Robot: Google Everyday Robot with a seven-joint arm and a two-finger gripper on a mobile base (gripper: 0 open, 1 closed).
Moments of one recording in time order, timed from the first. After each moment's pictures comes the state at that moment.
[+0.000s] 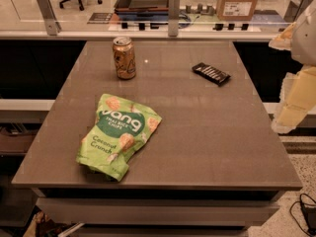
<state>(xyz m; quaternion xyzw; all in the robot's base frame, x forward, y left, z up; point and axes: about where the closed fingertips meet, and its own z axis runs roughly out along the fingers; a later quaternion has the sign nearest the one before) 0.438 -0.215 0.984 -0.60 0.78 -0.04 0.17</state>
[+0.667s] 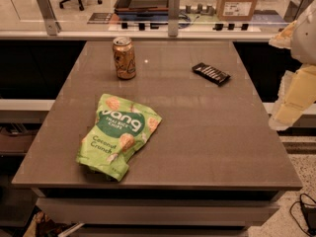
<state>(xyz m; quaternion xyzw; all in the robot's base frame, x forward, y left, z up) 0.444 -0.216 0.984 -0.60 0.78 -0.04 0.19</state>
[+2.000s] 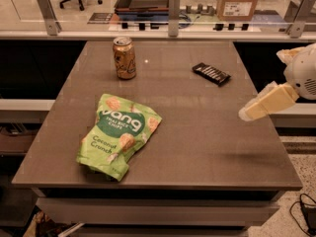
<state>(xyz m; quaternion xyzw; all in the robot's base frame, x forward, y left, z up) 0.504 -0.230 0.935 -0.43 0.82 0.02 0.38</state>
